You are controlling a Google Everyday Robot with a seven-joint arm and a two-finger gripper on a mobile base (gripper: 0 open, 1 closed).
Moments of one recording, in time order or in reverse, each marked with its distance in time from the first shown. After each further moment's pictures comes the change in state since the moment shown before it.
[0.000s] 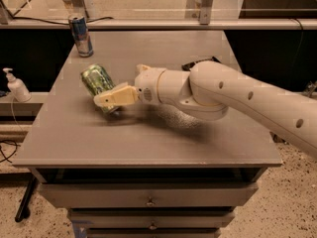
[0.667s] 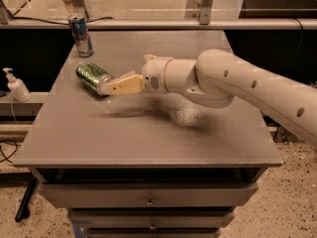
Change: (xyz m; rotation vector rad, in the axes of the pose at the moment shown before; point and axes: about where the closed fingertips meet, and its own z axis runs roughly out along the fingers) arm -0.016 -0.033 -0.004 0.026 -0.005 -0.021
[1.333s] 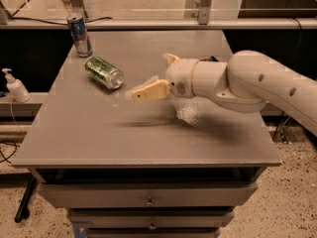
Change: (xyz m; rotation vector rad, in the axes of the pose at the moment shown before) arm 0.004 -0.002 -0.063 -0.019 0.004 -0.088
